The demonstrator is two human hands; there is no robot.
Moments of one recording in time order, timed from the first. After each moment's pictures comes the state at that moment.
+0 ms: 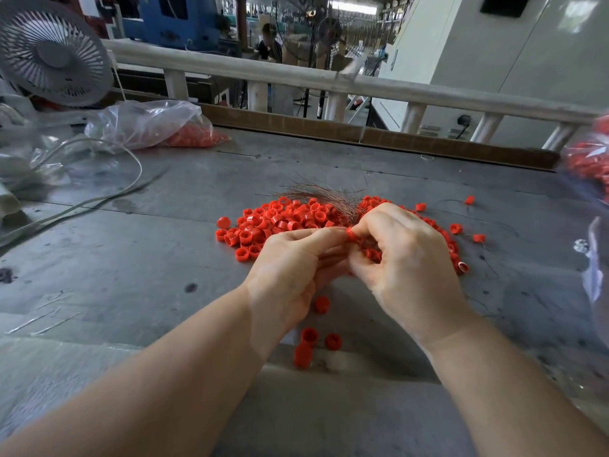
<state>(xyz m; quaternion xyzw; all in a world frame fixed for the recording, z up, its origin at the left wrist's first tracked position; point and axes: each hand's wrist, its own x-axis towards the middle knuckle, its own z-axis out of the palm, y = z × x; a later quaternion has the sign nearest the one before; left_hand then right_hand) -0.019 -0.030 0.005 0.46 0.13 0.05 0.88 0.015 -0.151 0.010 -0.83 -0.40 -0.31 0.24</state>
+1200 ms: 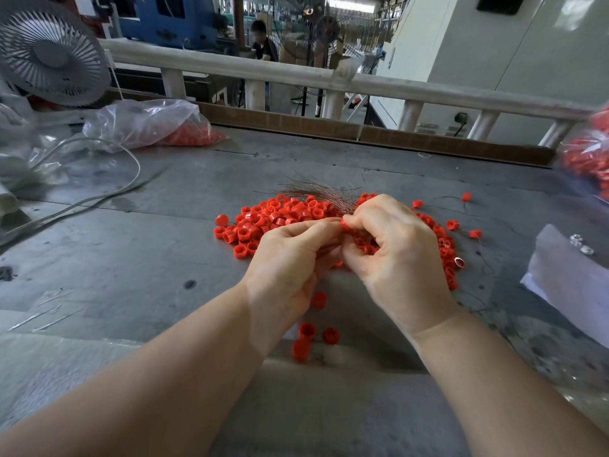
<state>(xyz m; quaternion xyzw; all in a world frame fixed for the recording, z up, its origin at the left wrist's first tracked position) -0.019 -0.032 0.004 0.46 0.12 0.09 0.88 0.018 -0.144 0.005 -0.80 -0.40 -0.34 0.31</state>
